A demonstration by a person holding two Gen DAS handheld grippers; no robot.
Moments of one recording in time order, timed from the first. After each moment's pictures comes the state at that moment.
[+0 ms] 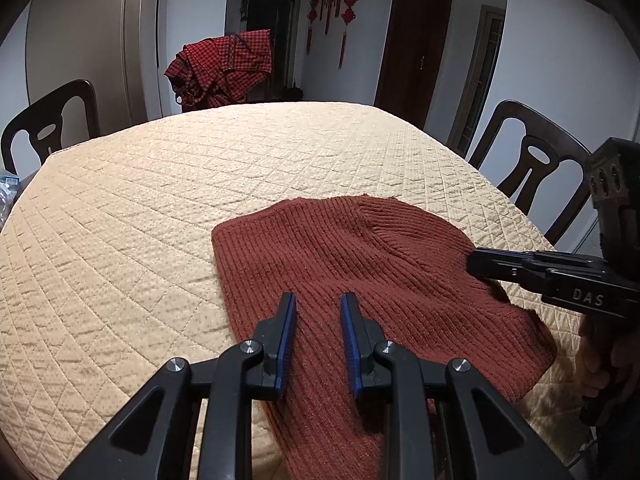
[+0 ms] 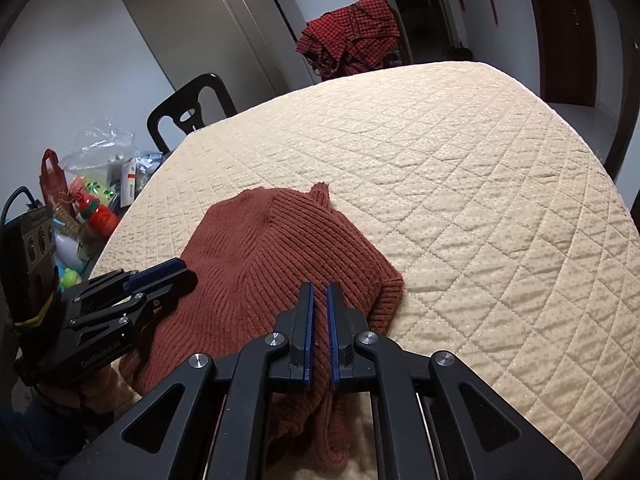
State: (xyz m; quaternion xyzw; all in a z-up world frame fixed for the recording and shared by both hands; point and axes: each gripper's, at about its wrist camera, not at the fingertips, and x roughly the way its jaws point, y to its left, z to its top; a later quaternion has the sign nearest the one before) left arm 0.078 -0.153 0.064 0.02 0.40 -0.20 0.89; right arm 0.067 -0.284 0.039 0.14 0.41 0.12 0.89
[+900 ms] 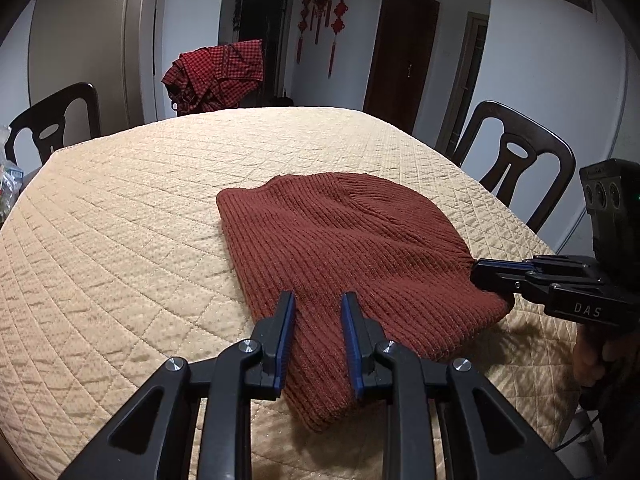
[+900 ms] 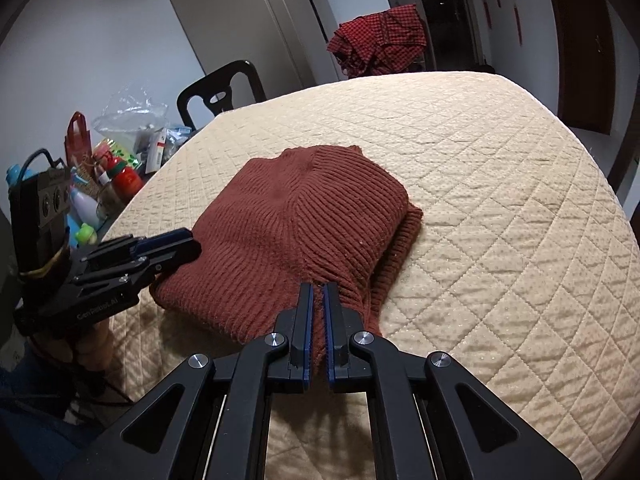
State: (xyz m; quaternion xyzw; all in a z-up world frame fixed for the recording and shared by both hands) left arm 0.034 -0.136 0.064 0.01 0.38 -0.22 0.90; right arm 0.010 -0.271 0.031 0.11 0.40 0.16 0.90
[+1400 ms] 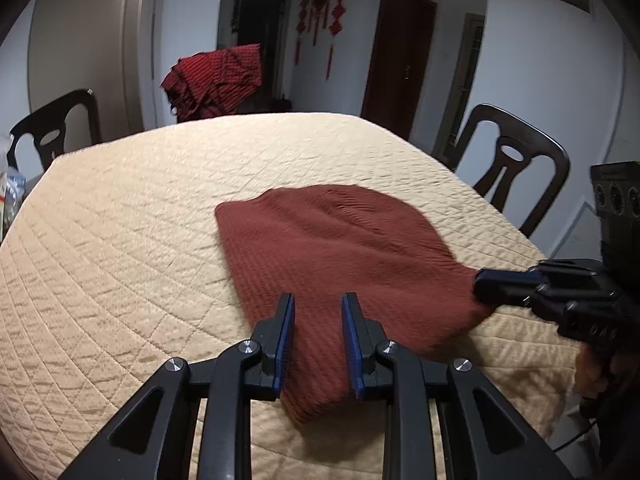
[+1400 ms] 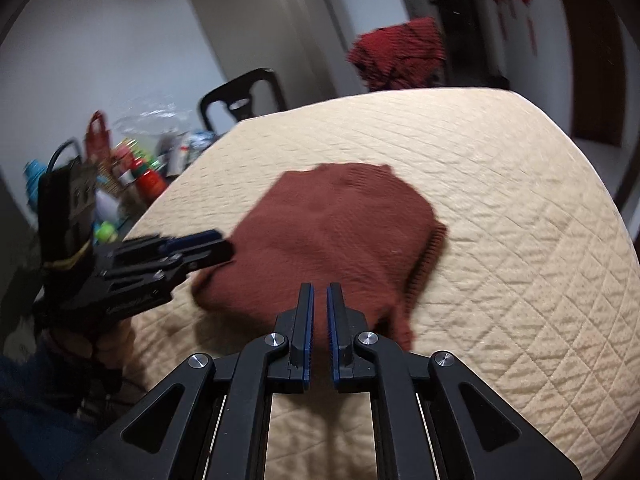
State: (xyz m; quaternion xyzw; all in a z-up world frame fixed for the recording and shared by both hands) left arm 0.022 -0.138 0.084 0.02 0.37 -0.23 0.90; right arm -0.009 -0.249 0.055 0.08 0.38 0.20 0.90
